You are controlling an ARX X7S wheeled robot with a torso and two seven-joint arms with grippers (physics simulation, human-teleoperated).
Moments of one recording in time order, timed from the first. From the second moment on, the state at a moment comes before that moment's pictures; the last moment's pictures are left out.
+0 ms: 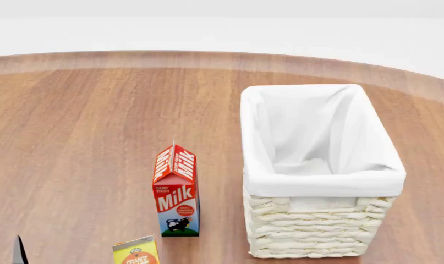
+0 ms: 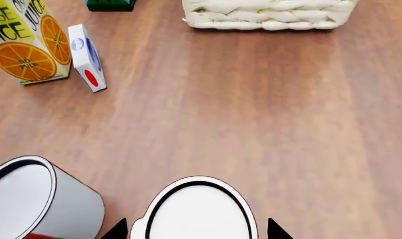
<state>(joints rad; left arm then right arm) 0.14 -0.30 0.09 0.37 -0.23 -0.08 -0.40 -0.37 0.54 -0.17 -0.52 0.66 0.64 0.30</state>
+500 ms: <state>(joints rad) 0.15 -0.31 0.09 0.38 -0.24 -0.08 -0.41 -0.35 0.53 -0.19 -0.45 0.67 0.63 0.27</state>
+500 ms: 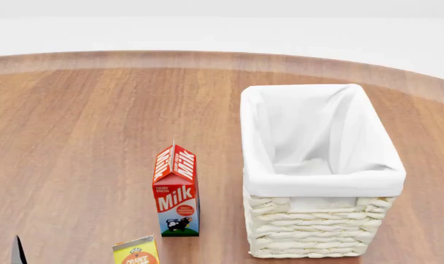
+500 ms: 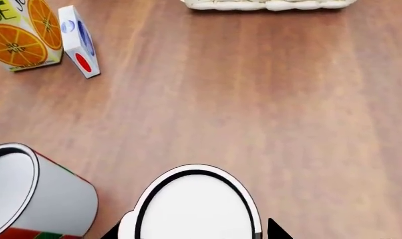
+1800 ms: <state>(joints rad) 0.15 -0.33 0.12 0.41 -0.24 -0.08 -0.42 -0.20 0.50 -0.05 -0.54 0.49 0.28 0.37</state>
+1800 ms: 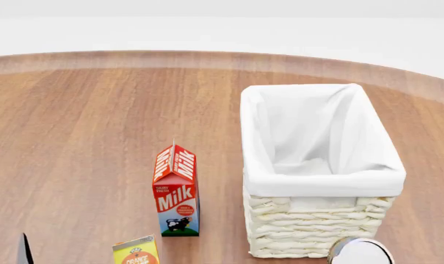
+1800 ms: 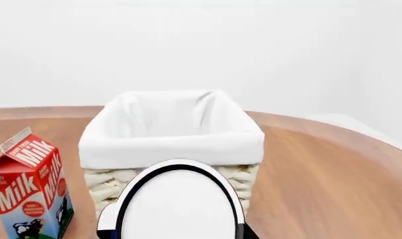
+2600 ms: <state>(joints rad) 0.14 -0.34 0.15 0.41 -0.25 -0.07 -0.43 0.12 0.51 -0.07 -0.62 0.56 0.43 0.41</state>
